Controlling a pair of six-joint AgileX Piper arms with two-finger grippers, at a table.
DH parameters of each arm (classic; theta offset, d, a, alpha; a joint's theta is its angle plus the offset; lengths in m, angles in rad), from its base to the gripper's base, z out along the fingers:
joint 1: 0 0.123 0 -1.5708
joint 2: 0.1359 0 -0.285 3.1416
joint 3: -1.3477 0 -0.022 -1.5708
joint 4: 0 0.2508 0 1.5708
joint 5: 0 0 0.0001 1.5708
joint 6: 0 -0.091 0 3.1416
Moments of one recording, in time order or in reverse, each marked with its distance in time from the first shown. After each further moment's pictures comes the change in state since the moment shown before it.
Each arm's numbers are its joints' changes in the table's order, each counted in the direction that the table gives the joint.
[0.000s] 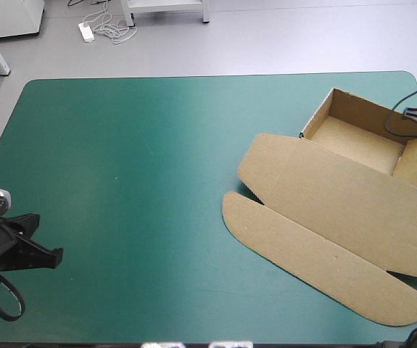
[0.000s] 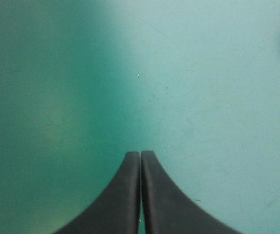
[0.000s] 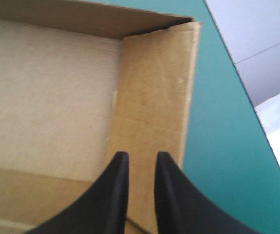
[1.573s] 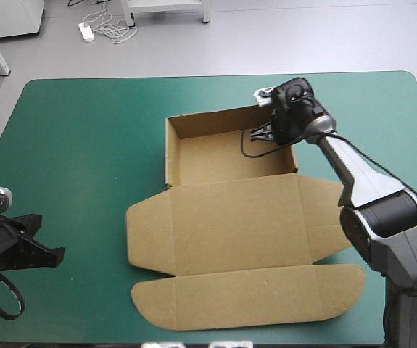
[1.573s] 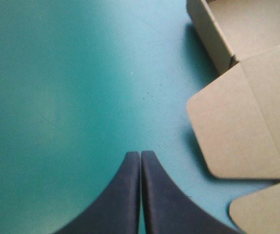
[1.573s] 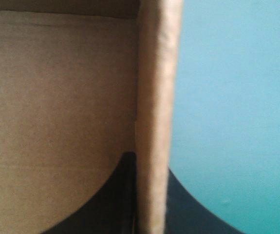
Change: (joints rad) left arm 0.000 0.016 0.023 -0.023 -0.025 0.007; right arm 0.704 0.333 0.201 -0.195 0.009 -0.241
